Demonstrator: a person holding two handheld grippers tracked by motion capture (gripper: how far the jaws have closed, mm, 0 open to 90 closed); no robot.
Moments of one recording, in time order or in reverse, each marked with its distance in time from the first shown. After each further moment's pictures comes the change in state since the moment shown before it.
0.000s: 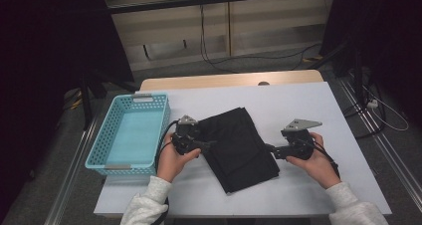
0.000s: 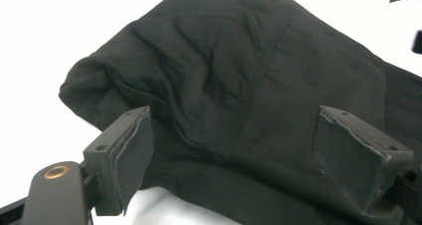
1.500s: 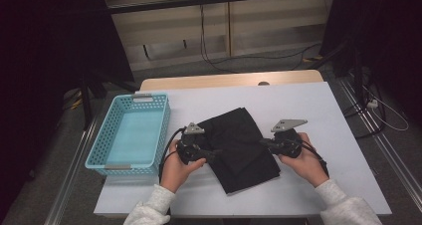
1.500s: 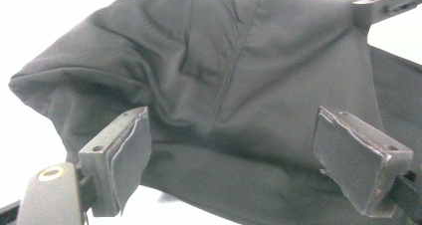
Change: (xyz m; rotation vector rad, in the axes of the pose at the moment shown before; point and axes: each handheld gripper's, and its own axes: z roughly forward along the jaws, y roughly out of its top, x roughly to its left) left arm -0.026 -0.013 0.005 0.000 -0.018 0.044; right arm 0.020 0.014 0.013 0.057 0.089 -0.066
